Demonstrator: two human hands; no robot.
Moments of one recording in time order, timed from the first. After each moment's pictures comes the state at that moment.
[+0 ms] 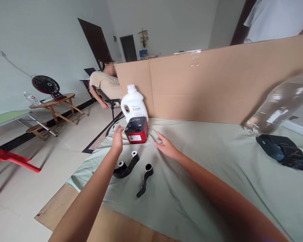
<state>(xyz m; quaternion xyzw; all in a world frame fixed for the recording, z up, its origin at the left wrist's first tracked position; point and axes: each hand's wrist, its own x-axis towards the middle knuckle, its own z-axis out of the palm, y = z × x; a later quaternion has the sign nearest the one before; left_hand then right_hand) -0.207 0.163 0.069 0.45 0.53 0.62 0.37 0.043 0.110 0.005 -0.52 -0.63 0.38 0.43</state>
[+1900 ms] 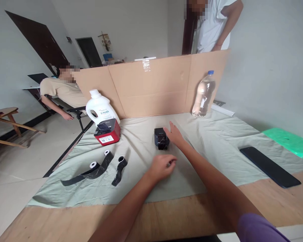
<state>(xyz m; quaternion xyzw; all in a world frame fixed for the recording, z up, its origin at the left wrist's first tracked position) 0.016 -0.059 0.018 0.92 0.18 0.23 0.27 0.196 -0.011 0.043 -0.77 -0.51 0.12 0.37</state>
